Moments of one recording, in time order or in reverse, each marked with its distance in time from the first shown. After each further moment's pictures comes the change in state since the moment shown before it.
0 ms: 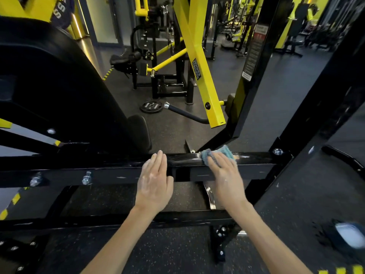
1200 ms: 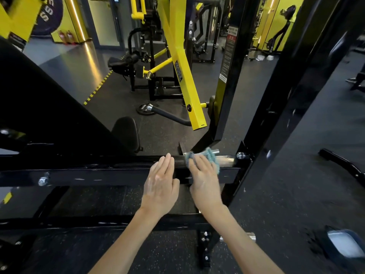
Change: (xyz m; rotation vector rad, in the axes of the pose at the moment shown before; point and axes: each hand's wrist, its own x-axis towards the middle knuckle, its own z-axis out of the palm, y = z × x) left_hand 0.019 0.123 0.030 -0.169 -0.026 0.004; right_hand -0.006 0.054 -0.014 0.115 -0.017 0.006
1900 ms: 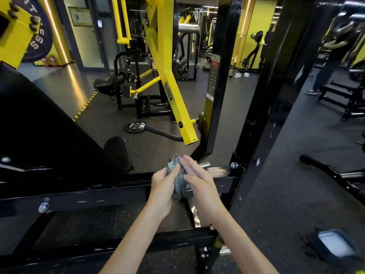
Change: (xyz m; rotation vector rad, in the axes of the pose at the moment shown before) left_hand 0.022 0.029 -0.051 -1.469 -0.126 -0.561; right_hand 0.008 -0.051 -0.057 1.434 -0.086 0.541
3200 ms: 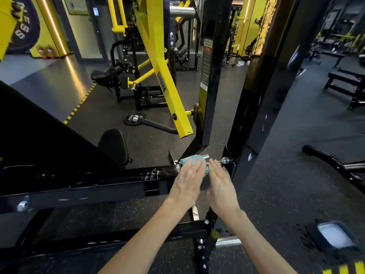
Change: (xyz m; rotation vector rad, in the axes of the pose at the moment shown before) left_hand 0.055 -0.068 0.054 1.542 -0.174 0.927; right_hand 0.024 0.048 -0.110 -1.430 0.234 -0.386
